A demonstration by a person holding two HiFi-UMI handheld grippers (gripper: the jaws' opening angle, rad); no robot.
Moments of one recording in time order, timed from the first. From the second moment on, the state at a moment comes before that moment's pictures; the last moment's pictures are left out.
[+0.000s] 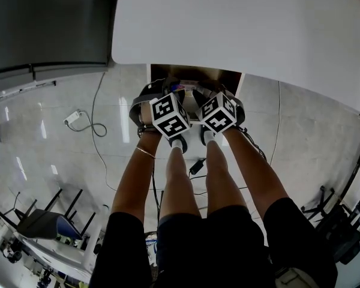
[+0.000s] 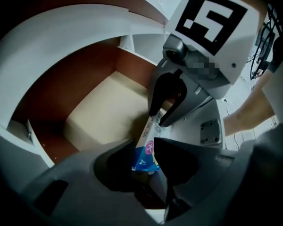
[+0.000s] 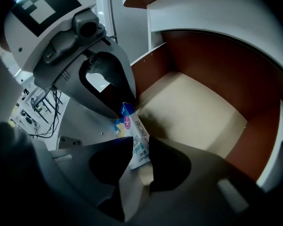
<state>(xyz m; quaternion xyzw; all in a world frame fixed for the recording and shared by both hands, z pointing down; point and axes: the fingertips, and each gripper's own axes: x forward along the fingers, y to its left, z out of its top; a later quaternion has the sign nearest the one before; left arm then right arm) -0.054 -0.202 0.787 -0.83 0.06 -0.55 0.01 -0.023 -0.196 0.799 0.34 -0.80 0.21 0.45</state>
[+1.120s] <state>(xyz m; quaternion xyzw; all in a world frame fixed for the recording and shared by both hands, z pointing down) -0.038 -0.193 0.829 -0.79 -0.03 -0.61 0.02 -0.024 -0.183 0.791 0.31 -0.82 0.22 0.42</state>
